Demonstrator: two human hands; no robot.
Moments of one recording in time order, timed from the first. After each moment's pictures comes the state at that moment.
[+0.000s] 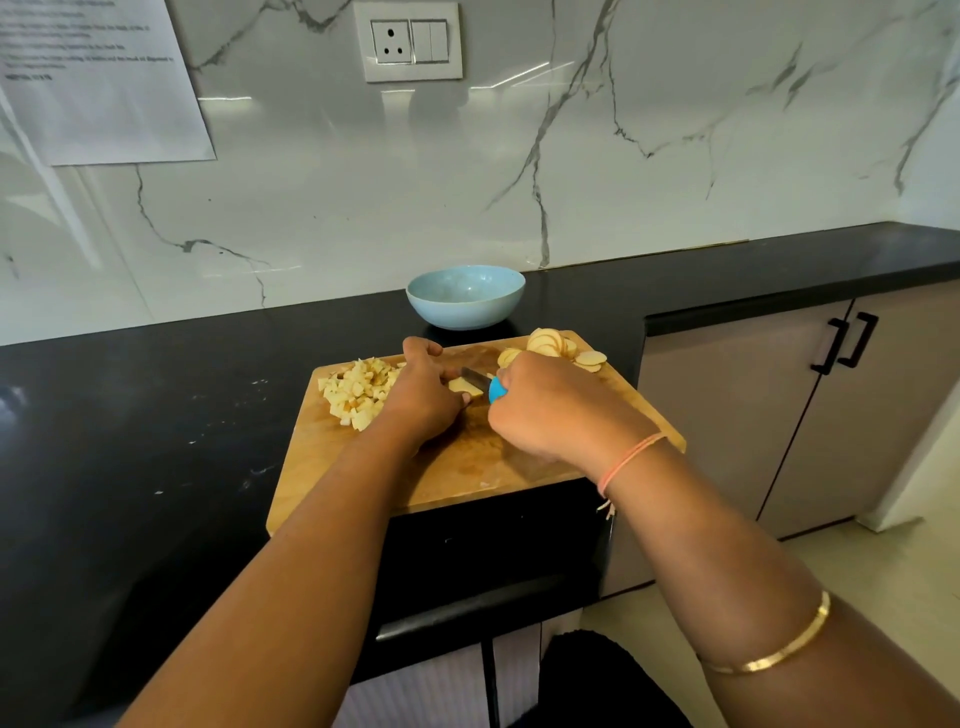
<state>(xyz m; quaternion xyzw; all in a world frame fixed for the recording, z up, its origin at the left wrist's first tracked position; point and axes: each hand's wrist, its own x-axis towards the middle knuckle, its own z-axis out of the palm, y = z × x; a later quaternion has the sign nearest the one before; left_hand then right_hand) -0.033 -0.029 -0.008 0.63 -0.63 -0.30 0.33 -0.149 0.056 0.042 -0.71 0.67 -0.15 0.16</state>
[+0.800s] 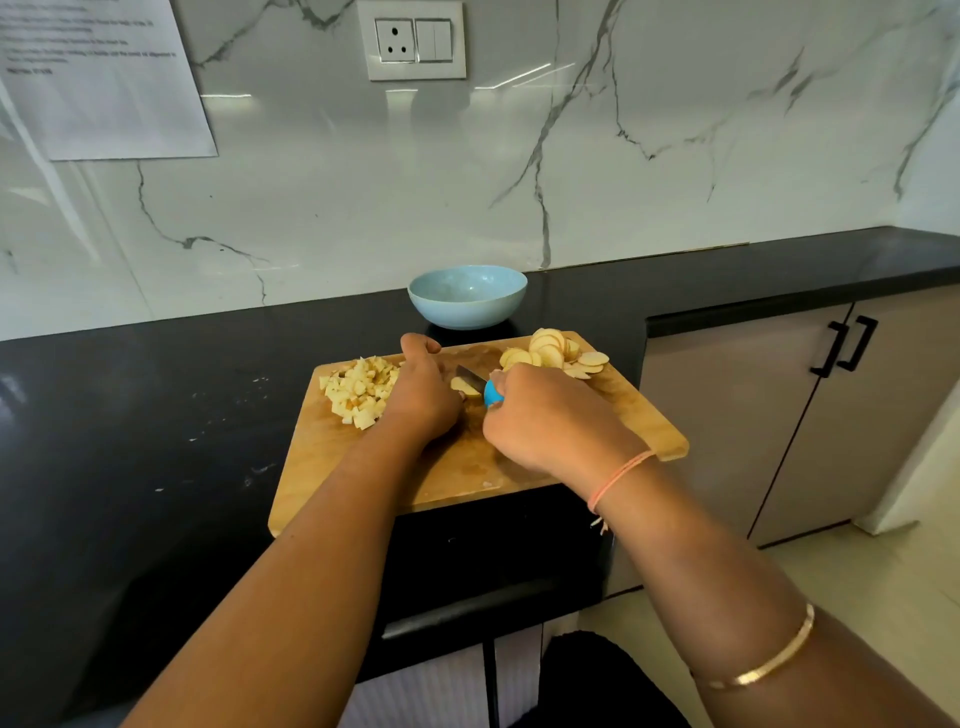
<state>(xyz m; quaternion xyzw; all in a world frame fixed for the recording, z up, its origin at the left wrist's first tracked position) -0.031 -0.034 -0.014 0.64 -0.63 -0.29 0.34 -0.142 0.055 0.031 -0.71 0.67 -0.14 0.14</state>
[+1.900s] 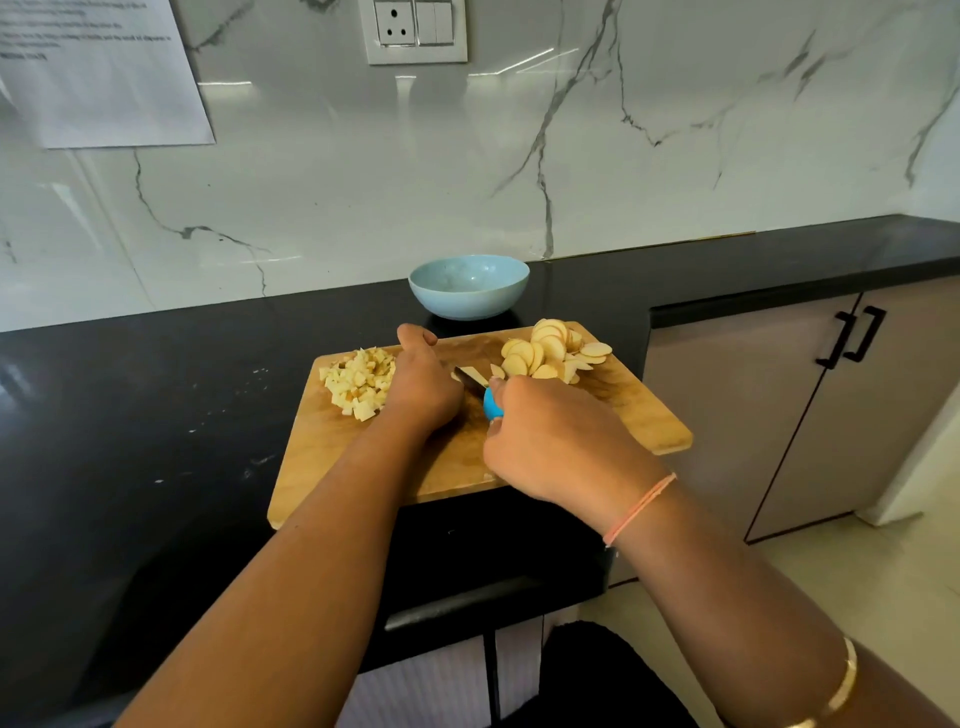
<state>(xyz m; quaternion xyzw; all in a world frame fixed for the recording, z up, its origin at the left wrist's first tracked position) -0.035 -0.032 -0.013 0.65 -0.61 -0.28 0.36 -0.143 0.075 0.028 -0.74 0.64 -0.12 0.12</state>
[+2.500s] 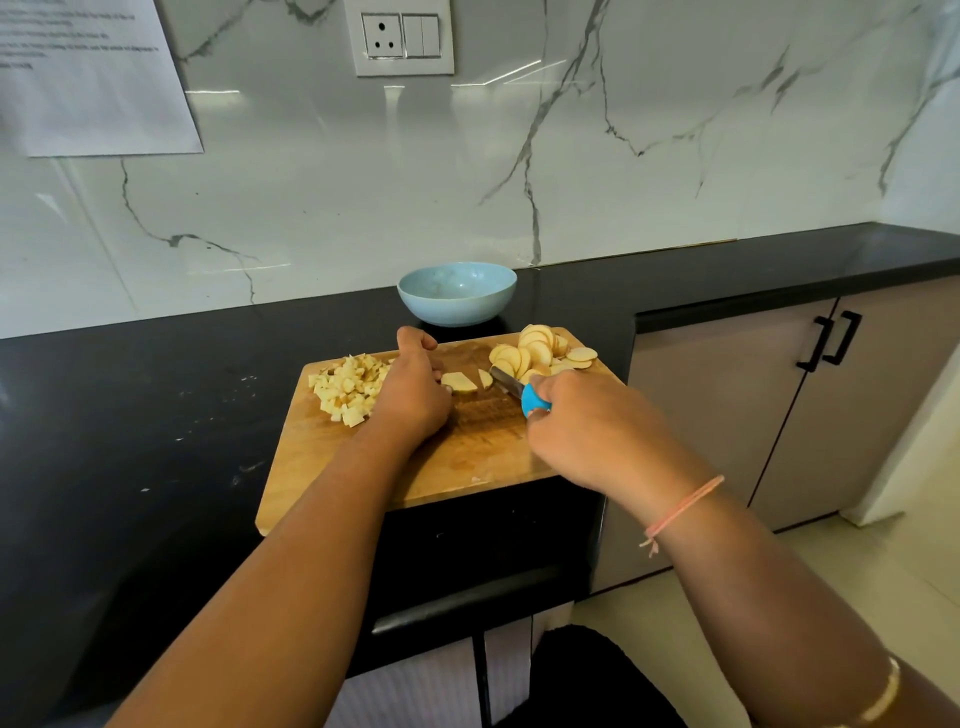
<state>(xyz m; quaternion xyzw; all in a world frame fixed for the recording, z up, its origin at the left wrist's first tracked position) -0.030 -0.034 -0.017 0.62 -0.68 -0.22 0.34 -0.174 0.081 0.028 -0.69 0.69 -0.18 0.11</state>
